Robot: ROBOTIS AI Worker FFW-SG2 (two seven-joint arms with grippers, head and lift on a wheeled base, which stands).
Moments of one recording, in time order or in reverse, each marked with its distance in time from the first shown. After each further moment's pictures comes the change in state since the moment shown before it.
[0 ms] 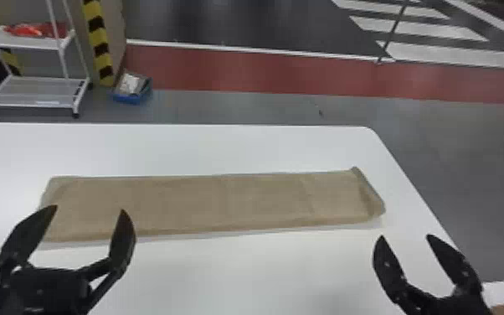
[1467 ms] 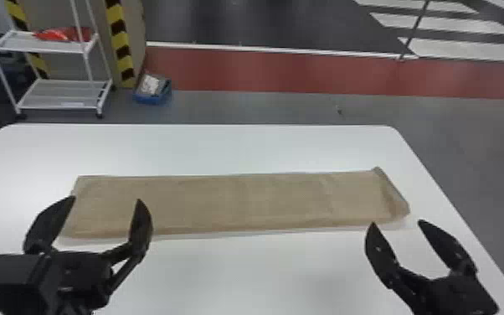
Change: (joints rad) left arm -0.025 0.012 -0.002 -0.060 -0.015 0.127 0.084; right arm -0.051 0.017 0.062 -0.103 0.064 0.205 0.002
